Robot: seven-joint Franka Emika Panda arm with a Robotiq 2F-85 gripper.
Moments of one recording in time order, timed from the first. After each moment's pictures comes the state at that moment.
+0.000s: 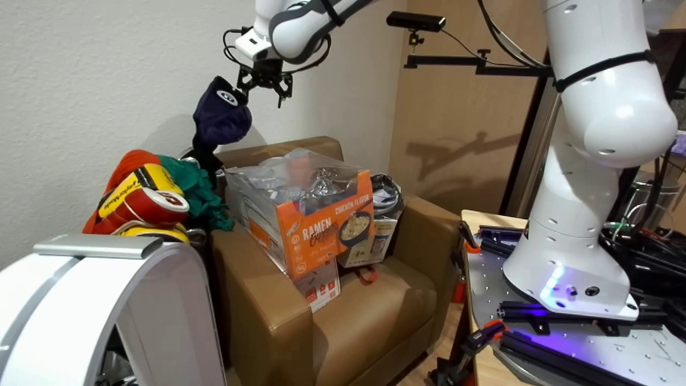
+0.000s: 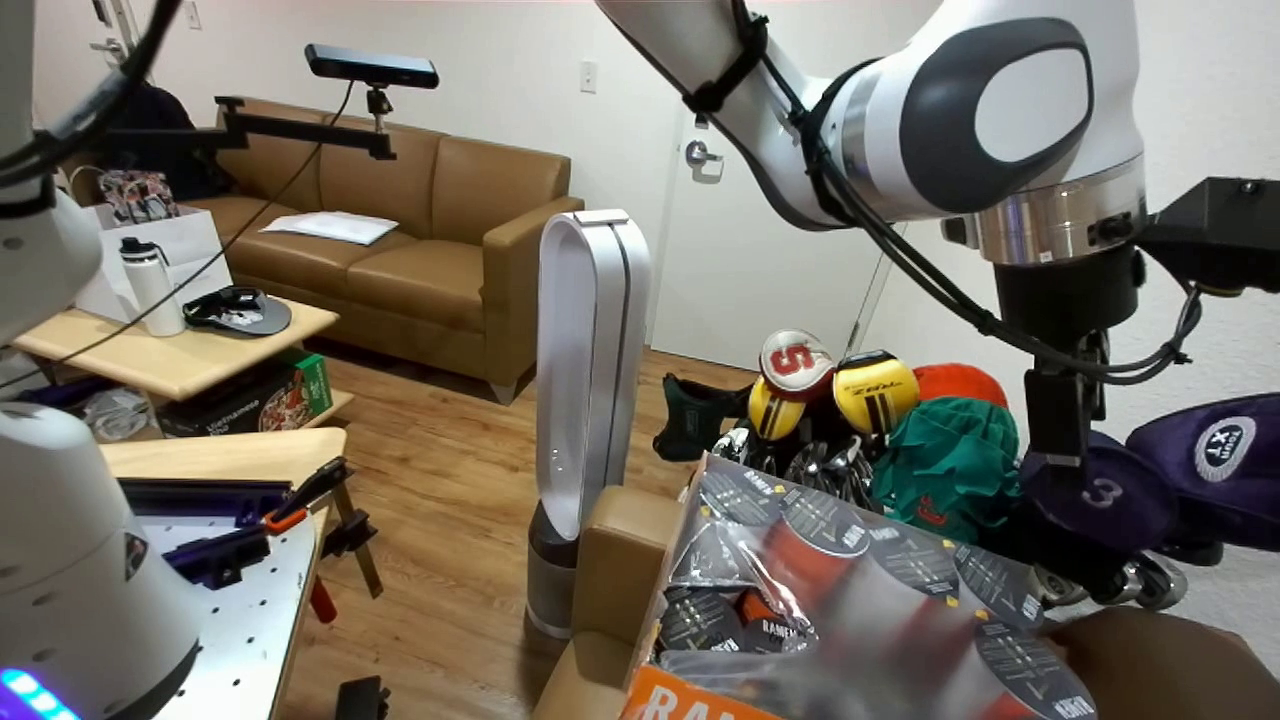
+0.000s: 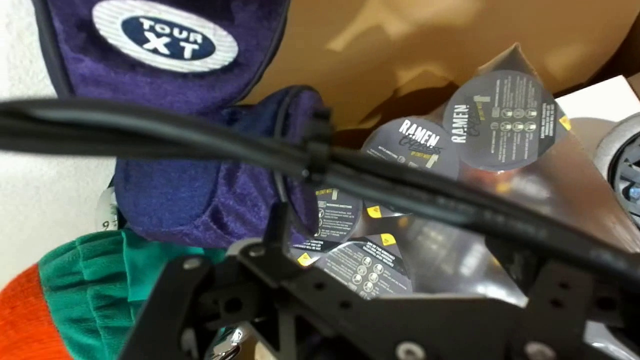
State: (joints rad) arm -0.14 0.42 -0.07 -1.64 -0.37 2.51 -2.03
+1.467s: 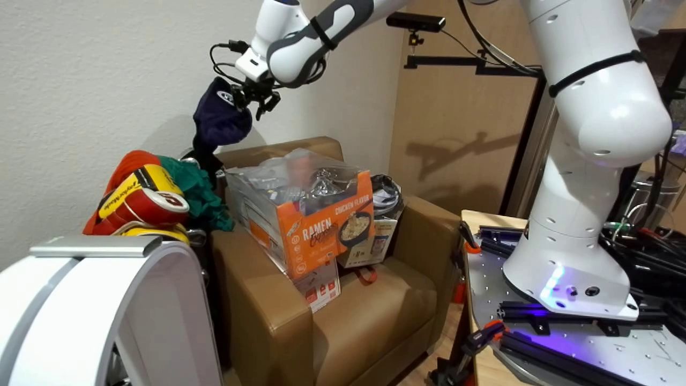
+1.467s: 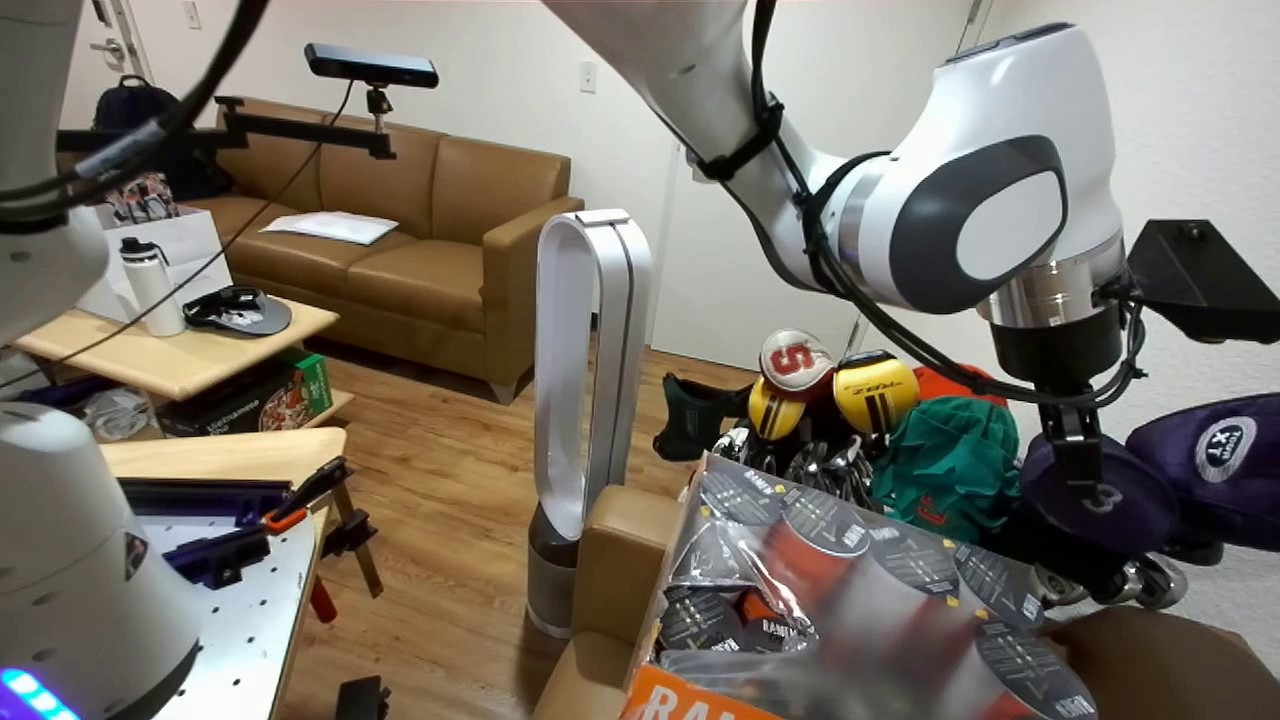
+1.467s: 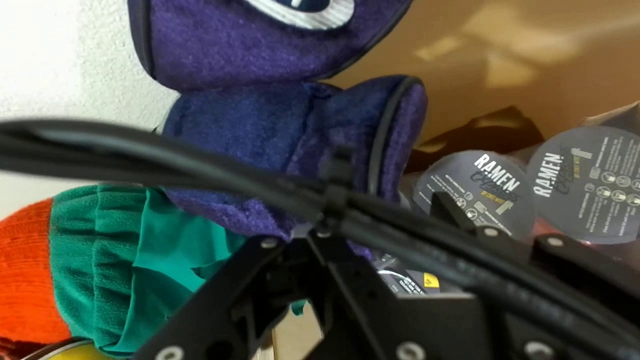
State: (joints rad) arm -0.20 0.52 -0.01 -1.63 -0.33 2.72 -2.29
